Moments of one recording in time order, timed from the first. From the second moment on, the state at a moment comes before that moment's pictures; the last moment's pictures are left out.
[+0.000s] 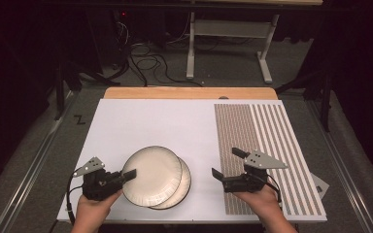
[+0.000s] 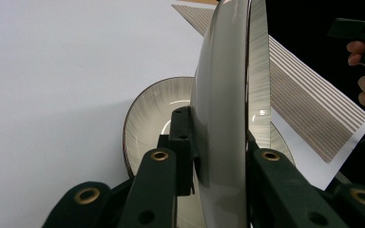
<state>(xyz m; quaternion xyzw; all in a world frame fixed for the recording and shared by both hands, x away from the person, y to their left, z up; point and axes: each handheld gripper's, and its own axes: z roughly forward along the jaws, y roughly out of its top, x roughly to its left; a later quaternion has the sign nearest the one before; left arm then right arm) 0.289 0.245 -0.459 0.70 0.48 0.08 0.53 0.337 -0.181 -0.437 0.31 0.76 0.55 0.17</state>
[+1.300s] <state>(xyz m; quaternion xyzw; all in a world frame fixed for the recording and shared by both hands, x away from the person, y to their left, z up) 0.291 0.244 -0.459 0.70 0.47 0.08 0.53 0.368 -0.073 -0.480 0.29 0.81 0.52 0.02</state>
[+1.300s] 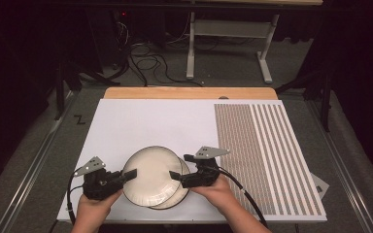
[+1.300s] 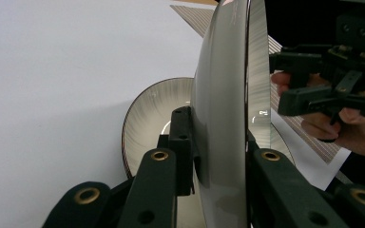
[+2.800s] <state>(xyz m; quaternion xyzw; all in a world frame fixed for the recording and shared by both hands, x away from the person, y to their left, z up) 0.287 0.242 -0.455 0.71 0.46 0.09 0.53 0.373 -0.080 -0.492 0.31 0.78 0.53 -0.09</state>
